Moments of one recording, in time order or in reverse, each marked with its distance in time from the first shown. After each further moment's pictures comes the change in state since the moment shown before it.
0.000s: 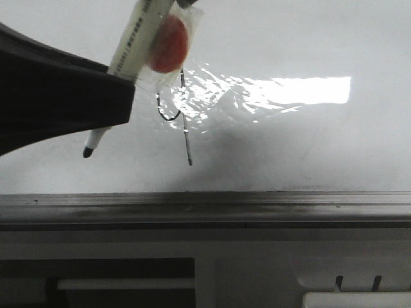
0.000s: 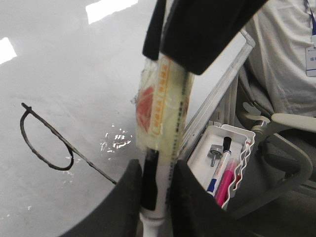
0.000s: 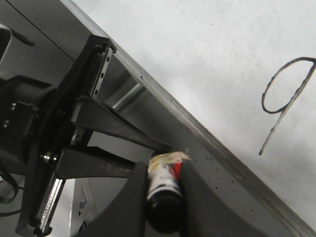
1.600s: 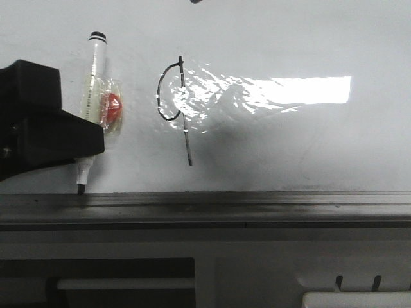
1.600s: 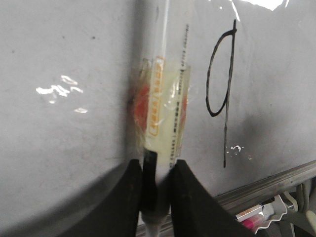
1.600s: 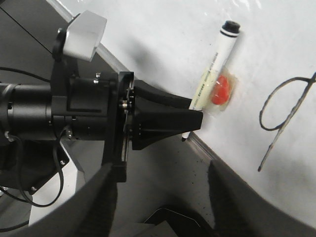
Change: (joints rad) left arm -0.002 0.175 0.000 -0.813 0.017 -0.008; right arm 0.000 0.000 0.000 0.000 -0.051 0.000
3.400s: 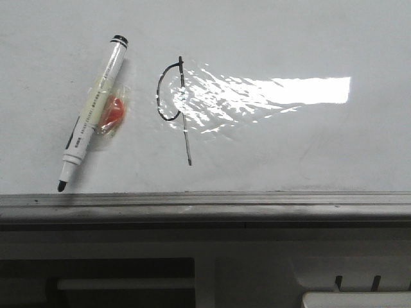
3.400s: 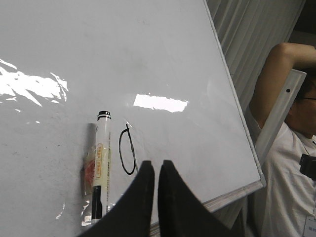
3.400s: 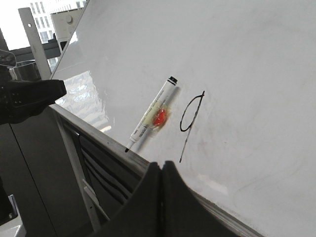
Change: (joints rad) left arm 0.000 -0.799 0.313 0.246 -0.038 0.017; right arm 0.000 -1.049 0.937 -0.171 -0.595 -0.002
